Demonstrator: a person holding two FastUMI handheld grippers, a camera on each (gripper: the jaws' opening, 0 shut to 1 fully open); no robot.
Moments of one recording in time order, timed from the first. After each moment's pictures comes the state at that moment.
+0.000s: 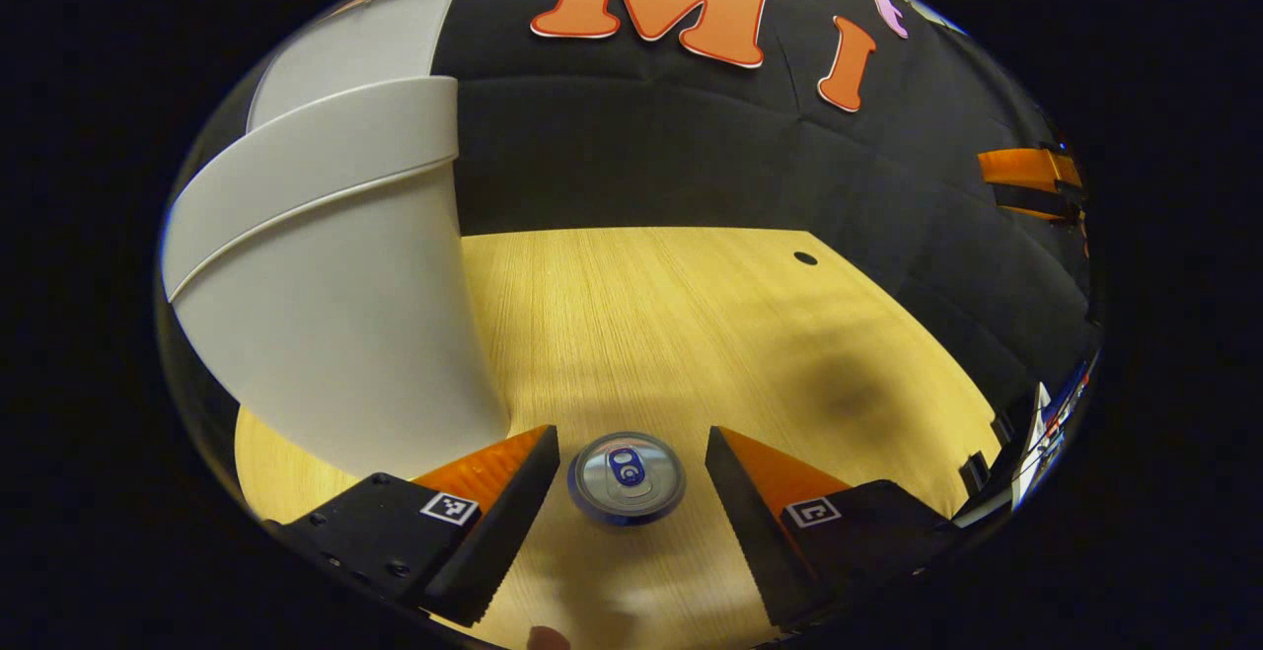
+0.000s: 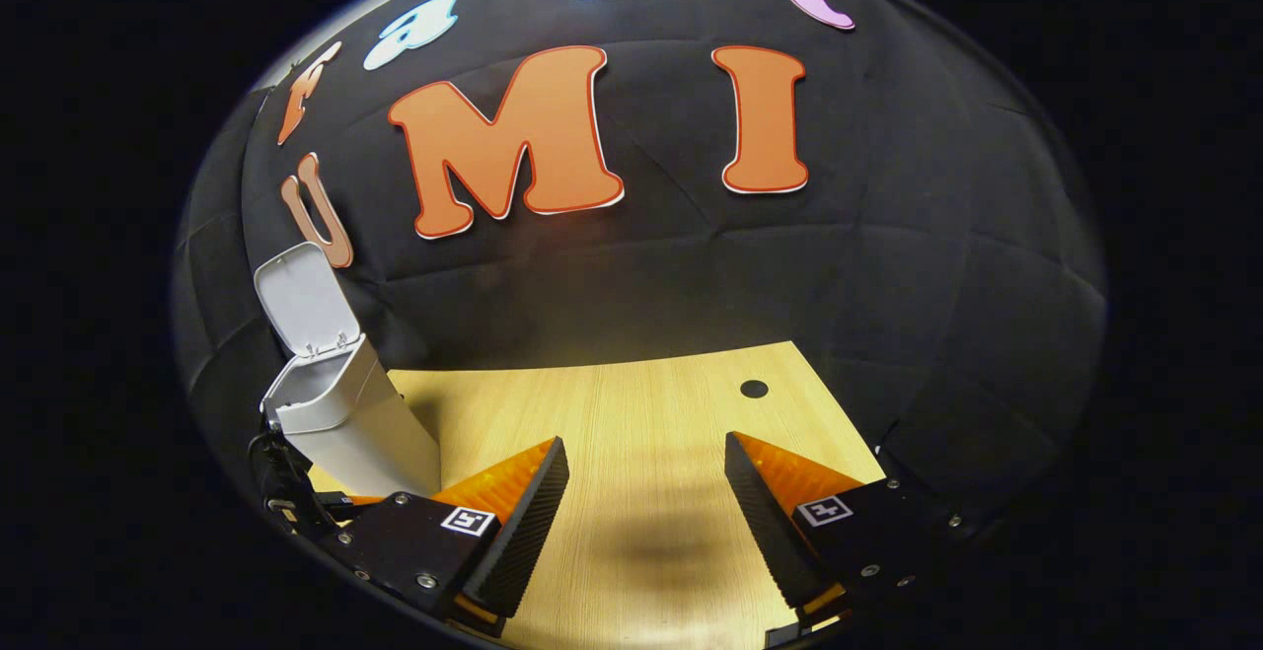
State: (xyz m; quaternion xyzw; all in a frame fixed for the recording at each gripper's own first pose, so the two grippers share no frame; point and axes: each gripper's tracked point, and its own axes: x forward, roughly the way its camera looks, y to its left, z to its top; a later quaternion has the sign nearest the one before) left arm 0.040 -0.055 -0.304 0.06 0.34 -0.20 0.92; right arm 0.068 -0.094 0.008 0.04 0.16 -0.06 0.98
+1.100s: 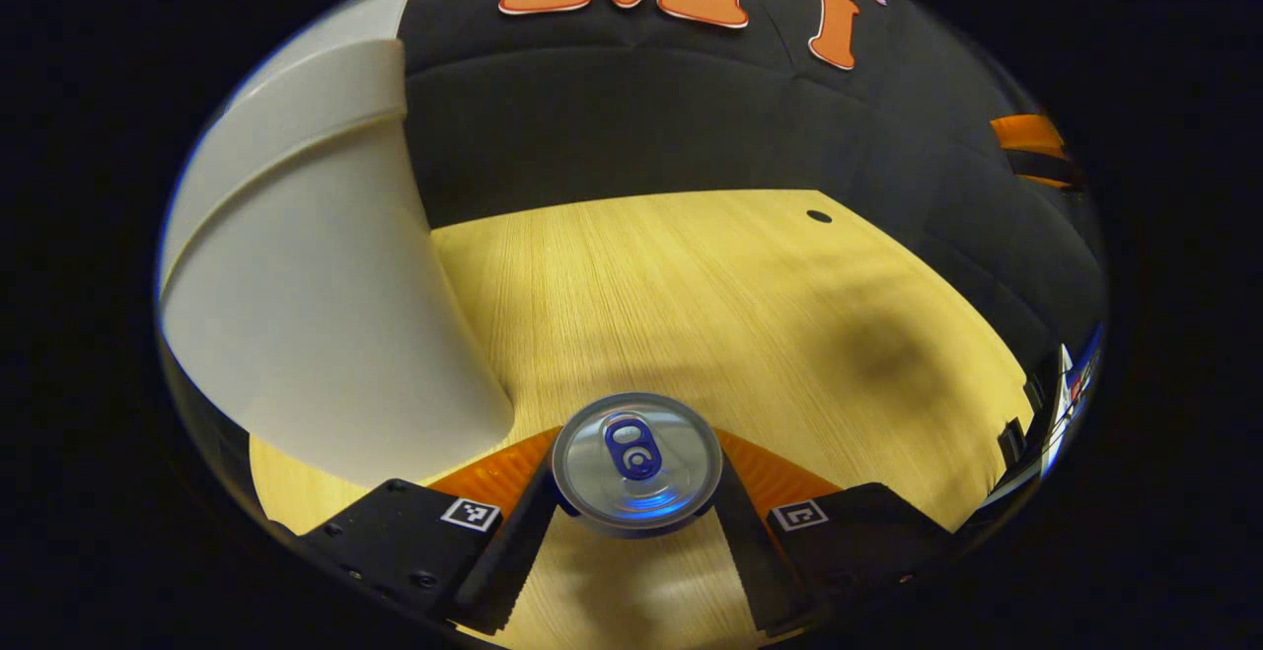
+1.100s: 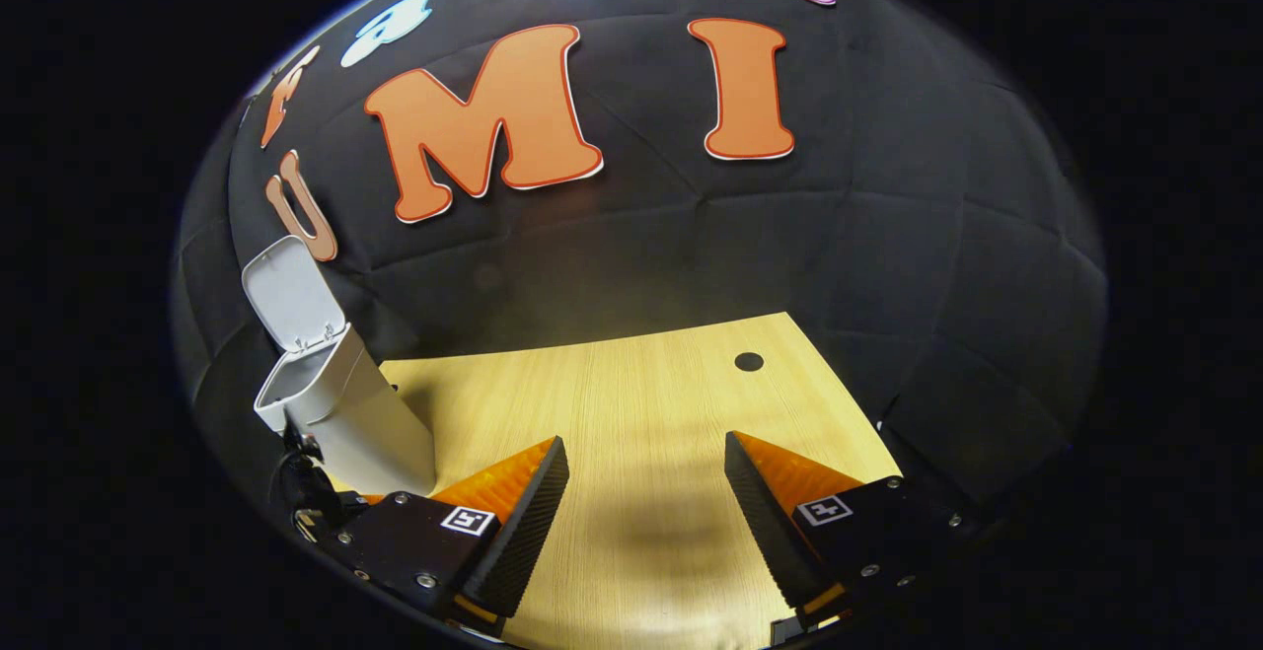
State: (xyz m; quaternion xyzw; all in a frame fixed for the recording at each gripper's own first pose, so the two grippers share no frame) left arm 0.047 -0.061 -0.312 0.09 0.35 -0.20 0.91; right arm 0.065 -0.099 -0.011 0.06 0.19 -0.06 0.98
